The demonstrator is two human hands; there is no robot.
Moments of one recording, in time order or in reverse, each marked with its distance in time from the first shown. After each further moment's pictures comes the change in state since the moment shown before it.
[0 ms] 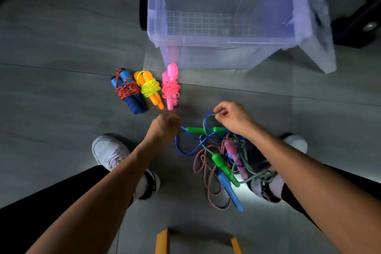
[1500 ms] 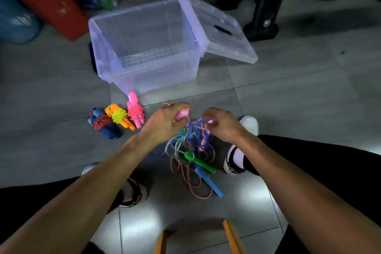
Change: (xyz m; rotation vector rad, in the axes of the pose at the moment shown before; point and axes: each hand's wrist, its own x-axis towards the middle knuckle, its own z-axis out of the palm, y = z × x) left_hand -0.097 0.157 0.046 0.405 -0.016 0.703; right_hand -0.158 0.067 -0.072 0.152 0.228 -0.103
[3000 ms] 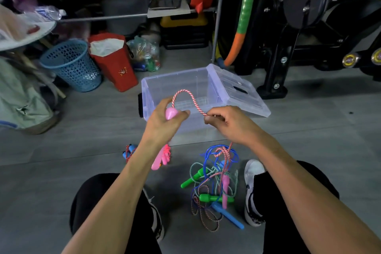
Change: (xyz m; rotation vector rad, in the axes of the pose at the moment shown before) left_hand -0.054 0.080 -0.145 -0.468 0.440 -0.294; right_hand -0.053 -0.169 -0.084 -0.039 0.117 -0.515
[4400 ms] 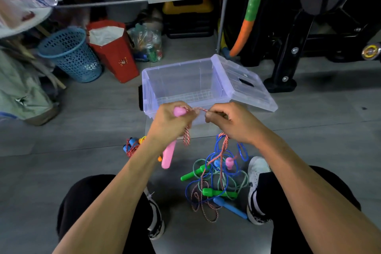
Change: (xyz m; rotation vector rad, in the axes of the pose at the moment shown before) left_hand 0.007 0.004 0.018 -0.087 -0.082 0.063; right_hand 0.014 0.017 0.006 0.072 -0.057 -0.012
